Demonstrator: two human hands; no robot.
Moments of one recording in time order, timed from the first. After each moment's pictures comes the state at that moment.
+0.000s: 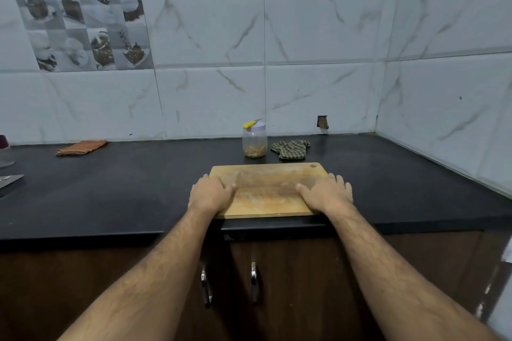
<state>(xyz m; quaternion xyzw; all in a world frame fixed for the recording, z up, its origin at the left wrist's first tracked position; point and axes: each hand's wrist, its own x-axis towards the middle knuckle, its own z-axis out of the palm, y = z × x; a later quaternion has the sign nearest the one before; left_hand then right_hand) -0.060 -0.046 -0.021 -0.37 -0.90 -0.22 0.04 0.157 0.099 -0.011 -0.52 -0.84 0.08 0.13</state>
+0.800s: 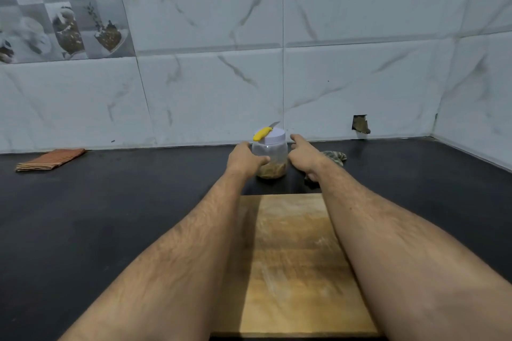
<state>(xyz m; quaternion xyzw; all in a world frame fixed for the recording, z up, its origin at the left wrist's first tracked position) -0.158 0.139 0.026 -0.35 -0.80 -0.48 -0.09 -0.057 0.260 0.026 -0.34 -0.78 0.48 0.23</state>
